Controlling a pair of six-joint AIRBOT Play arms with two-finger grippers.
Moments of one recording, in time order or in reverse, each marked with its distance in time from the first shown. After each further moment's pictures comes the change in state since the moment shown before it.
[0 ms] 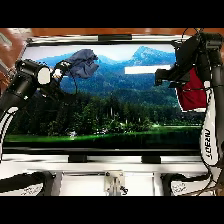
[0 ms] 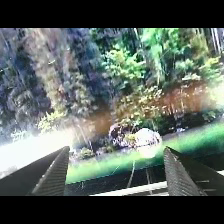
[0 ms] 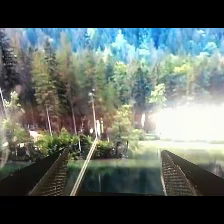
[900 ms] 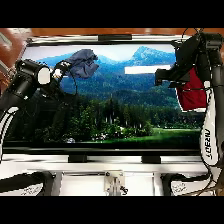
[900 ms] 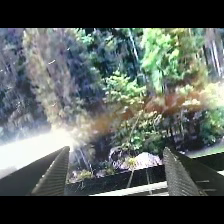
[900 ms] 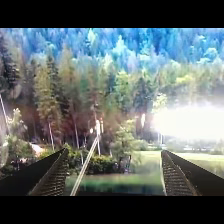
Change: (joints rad) left arm 0.000 -0.003 0.000 -0.002 0.001 -0.004; right arm 0.000 0.000 0.000 0.000 0.001 0.000
